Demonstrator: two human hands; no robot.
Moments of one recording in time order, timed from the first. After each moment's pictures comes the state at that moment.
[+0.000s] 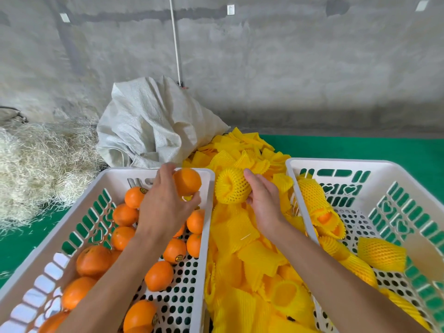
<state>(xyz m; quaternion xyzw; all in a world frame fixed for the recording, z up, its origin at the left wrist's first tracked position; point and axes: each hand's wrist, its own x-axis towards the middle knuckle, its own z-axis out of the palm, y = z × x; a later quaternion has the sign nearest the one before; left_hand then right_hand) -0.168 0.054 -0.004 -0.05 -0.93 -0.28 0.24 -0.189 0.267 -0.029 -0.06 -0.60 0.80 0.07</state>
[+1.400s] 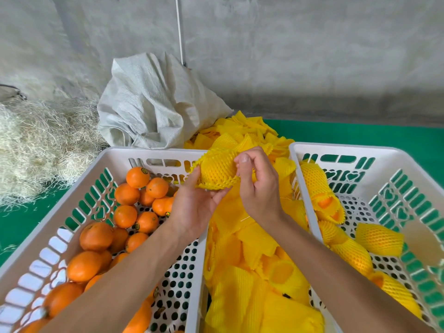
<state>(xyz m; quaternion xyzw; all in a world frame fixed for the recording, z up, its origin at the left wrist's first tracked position) -0.150 0.108 -0.013 0.04 -0.40 -0.91 -0.13 -0.163 0.254 -0.017 0.19 -0.75 0.52 0.37</state>
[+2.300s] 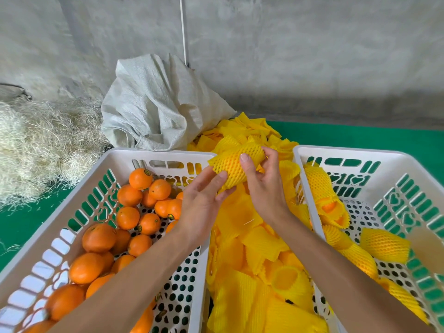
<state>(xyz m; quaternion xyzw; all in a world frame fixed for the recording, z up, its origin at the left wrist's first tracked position) -0.146 0.115 -0.021 -0.04 -0.50 -0.86 -0.04 -0.175 0.261 -0.023 0.07 -0.72 0.67 0.20</state>
